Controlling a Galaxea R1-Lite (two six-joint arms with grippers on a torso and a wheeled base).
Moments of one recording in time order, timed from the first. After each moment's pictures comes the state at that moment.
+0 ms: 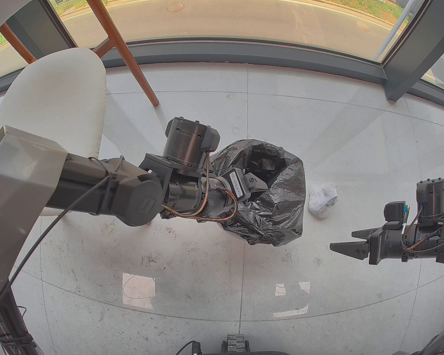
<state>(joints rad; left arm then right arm) -0.64 2.07 -1.41 -0.10 -0.17 -0.83 0.21 1.60 -0.46 -0.50 0.47 0.08</state>
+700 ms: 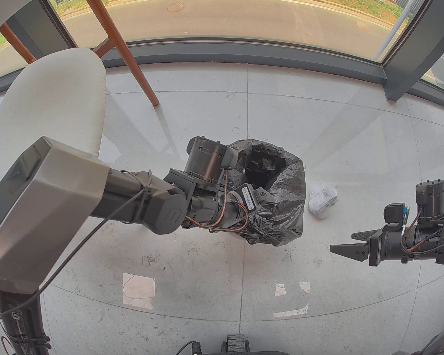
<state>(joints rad) -0.65 2.22 -1.51 -0.09 -0.16 -0.83 0.21 1.60 -0.46 -0.50 0.47 0.08</state>
